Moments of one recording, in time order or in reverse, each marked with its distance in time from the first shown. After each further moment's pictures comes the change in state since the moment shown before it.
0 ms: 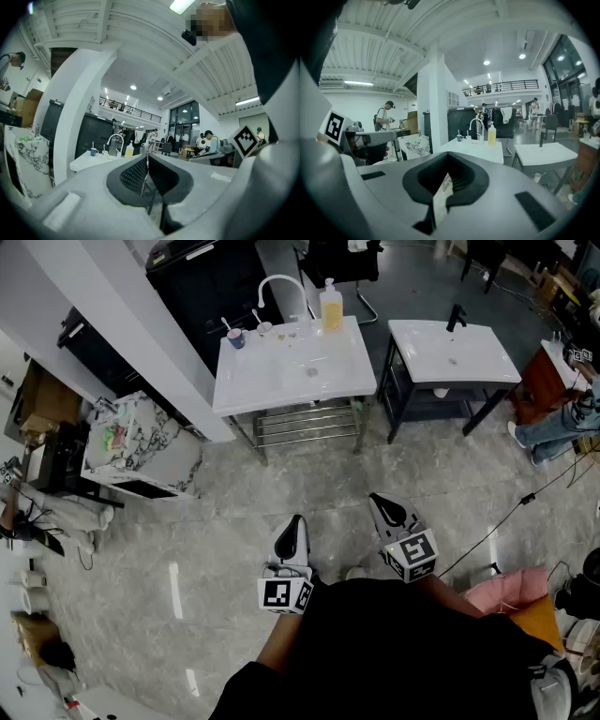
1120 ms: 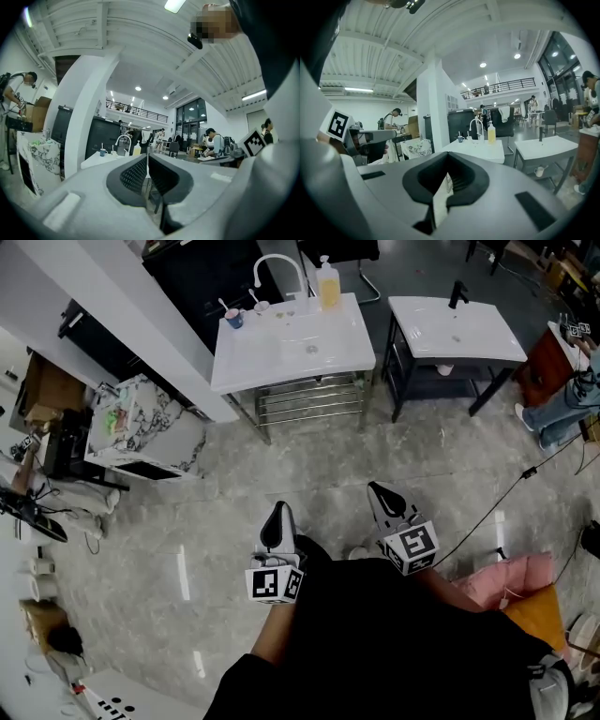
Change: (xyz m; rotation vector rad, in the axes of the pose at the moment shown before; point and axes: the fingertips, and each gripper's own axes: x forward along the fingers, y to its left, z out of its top) left arm -0.031 -0.006 -0.003 0.006 0.000 0.110; right arm -0.033 0.003 -0.026 0.053 -0.049 0.021
